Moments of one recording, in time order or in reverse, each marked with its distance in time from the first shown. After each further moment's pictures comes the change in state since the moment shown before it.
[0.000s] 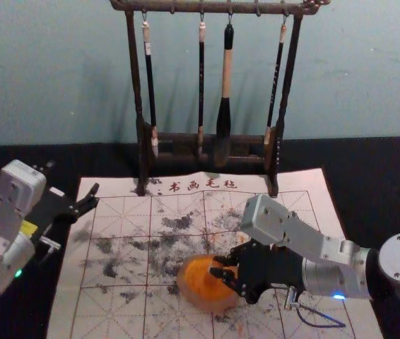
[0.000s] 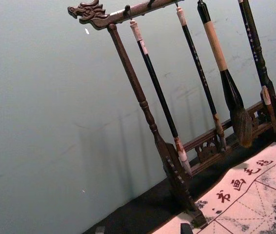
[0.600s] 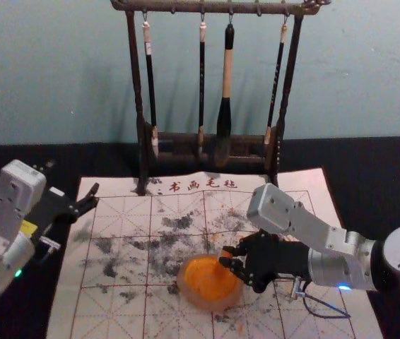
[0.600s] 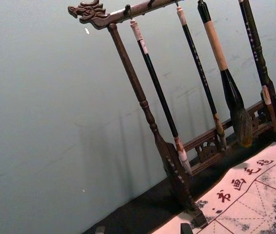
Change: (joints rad) left arm 0.000 0.000 0.000 0.000 0.000 0.000 0.000; right arm 0.010 -0.004 0.023 0.022 -0.009 0.015 -0.010
